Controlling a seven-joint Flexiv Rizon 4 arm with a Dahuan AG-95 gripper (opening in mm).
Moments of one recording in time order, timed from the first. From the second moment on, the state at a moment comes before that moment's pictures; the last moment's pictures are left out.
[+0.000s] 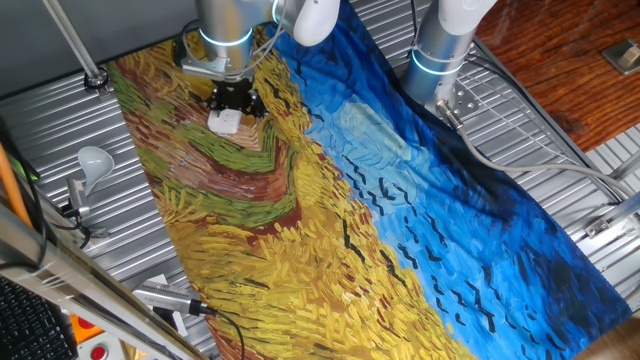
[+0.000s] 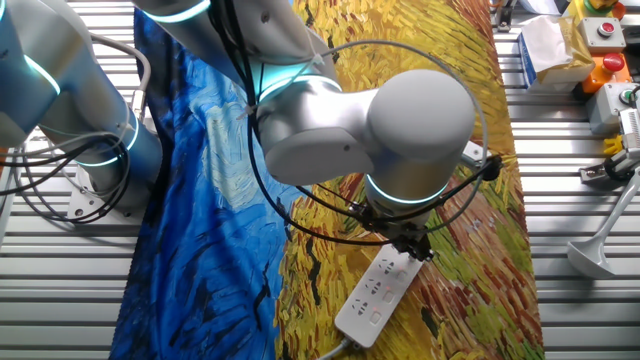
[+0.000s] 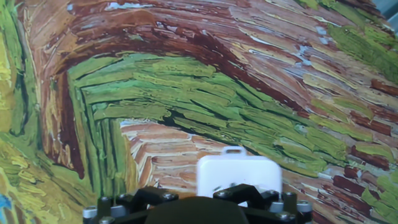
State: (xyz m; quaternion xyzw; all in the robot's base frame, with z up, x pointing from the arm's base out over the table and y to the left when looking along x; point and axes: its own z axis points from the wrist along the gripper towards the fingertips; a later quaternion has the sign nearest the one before) arm 0.480 -0.144 0.022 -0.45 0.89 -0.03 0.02
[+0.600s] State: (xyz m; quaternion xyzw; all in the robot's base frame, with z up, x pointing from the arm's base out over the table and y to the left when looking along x) arm 0.480 -0.145 0.021 -0.45 0.89 -0.03 0.02
